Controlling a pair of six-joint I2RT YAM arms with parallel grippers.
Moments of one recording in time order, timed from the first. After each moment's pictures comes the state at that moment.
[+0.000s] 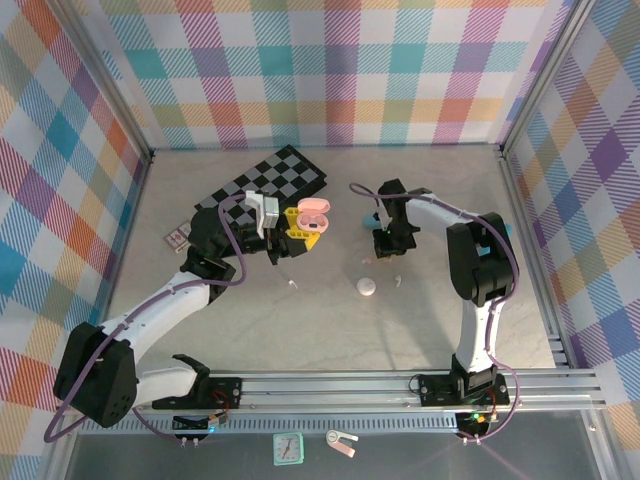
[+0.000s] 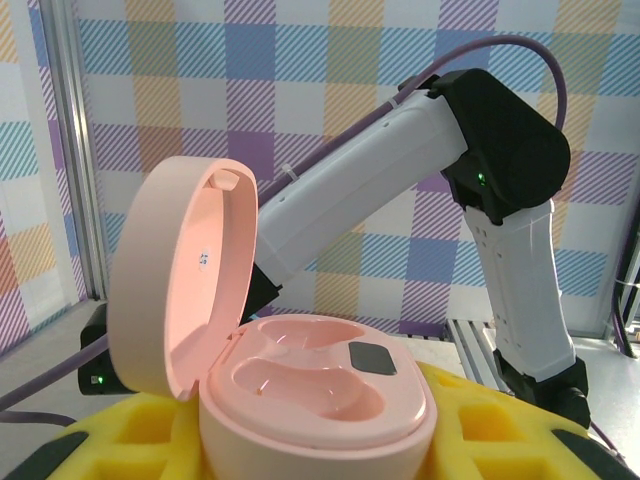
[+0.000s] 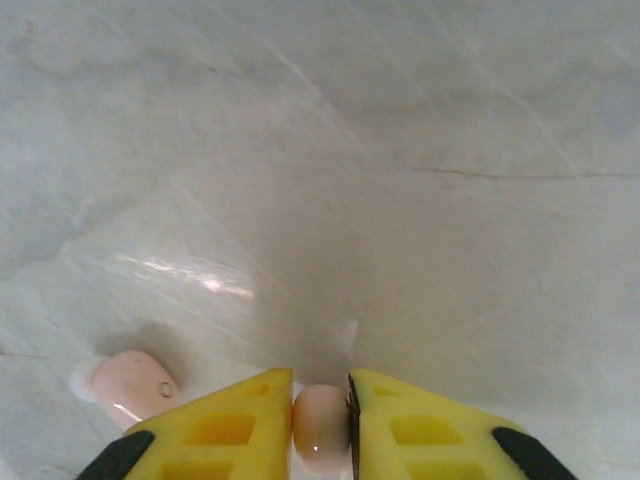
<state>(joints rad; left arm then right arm) -0.45 1.21 0.72 0.73 0.96 -0.21 0.35 1.98 1.38 -0.86 -0.11 0.12</state>
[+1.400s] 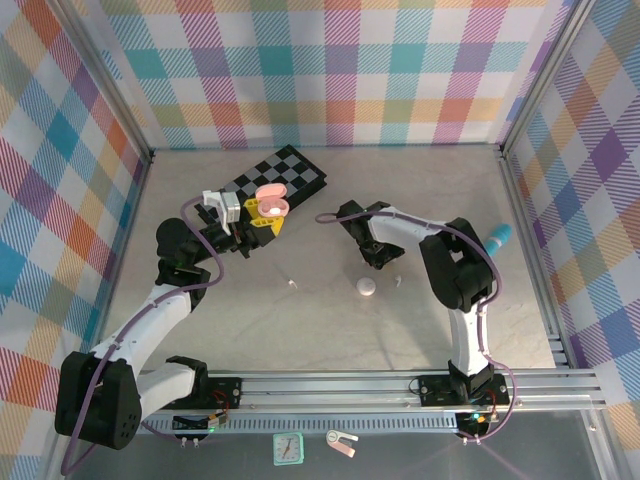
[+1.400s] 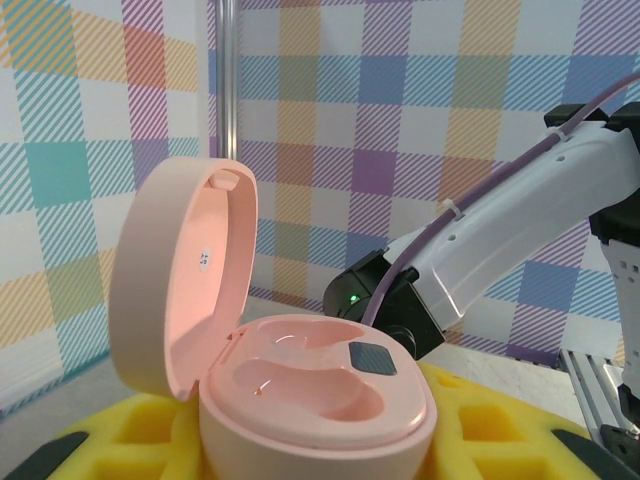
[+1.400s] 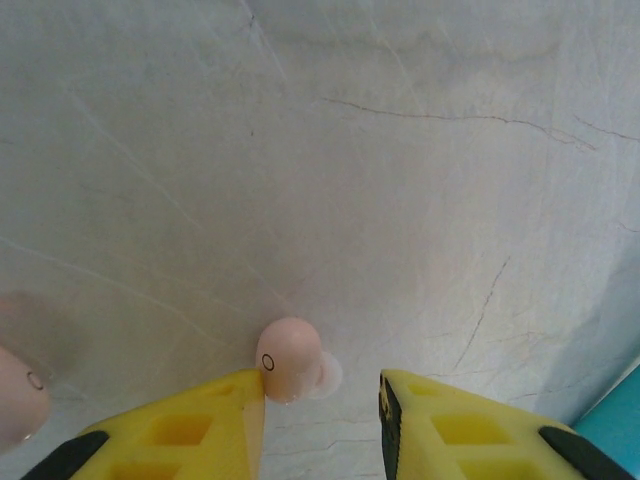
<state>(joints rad) -0.21 1.09 0.61 0.78 0.92 -0.27 0.62 2.02 1.40 -0.98 0.51 0.23</state>
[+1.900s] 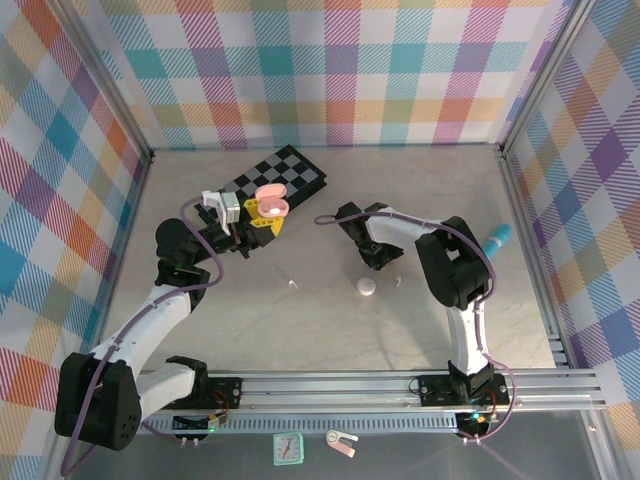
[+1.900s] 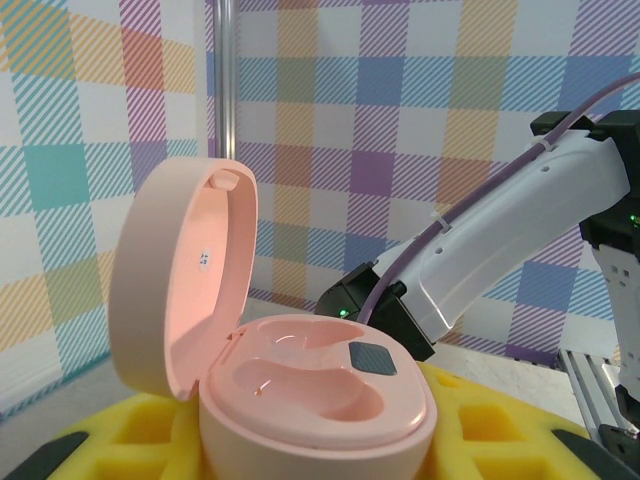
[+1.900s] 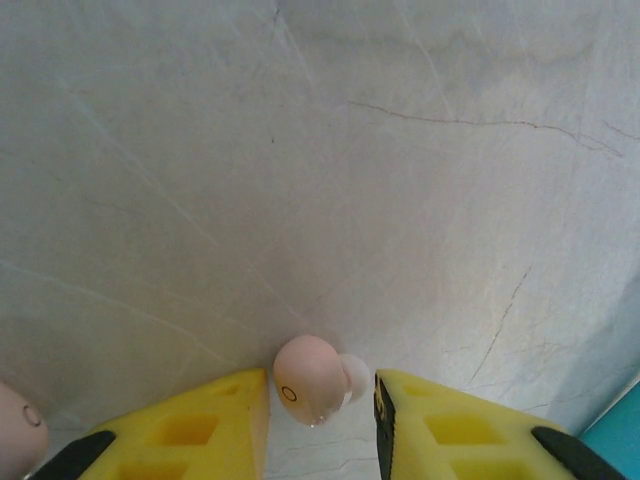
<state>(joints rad) -0.21 1.08 0.61 0.78 0.93 -0.27 0.62 2.05 1.41 -0.97 0.51 0.22</state>
